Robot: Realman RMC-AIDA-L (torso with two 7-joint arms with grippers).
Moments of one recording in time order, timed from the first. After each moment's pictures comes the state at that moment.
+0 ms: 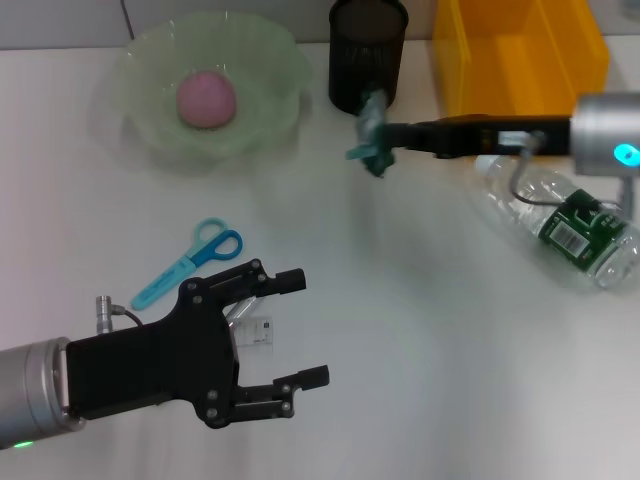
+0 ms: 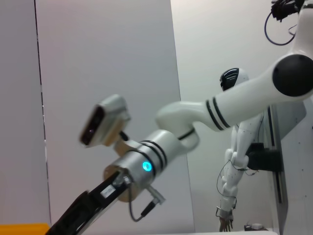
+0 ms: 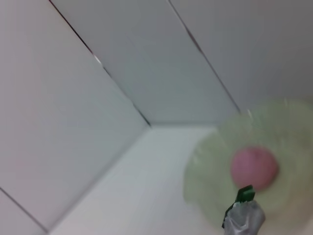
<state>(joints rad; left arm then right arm) -0.29 -2.07 1.20 0.46 1.43 1.78 -0.68 0.61 2.08 -0.94 -0.71 -1.82 -1.35 1.95</state>
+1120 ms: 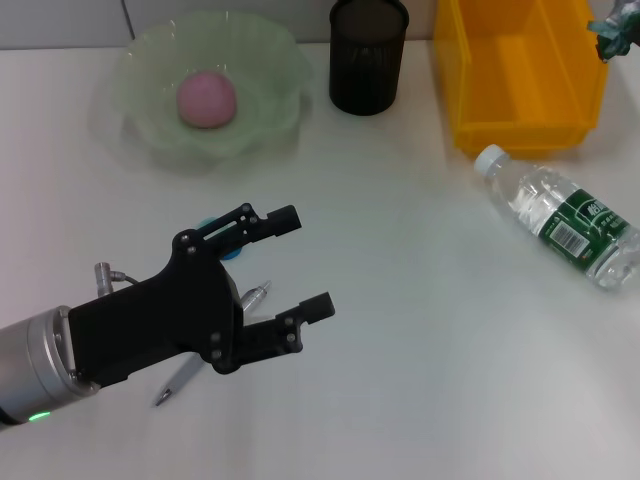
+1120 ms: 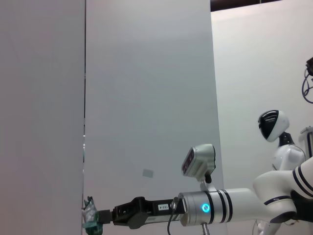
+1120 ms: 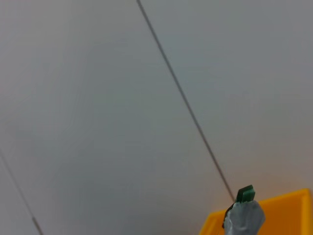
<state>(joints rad) -0.34 -2.08 1.21 0.34 1.26 1.79 -0.69 0.39 2.08 -0.61 -0.67 -1.49 -1.23 1.51</state>
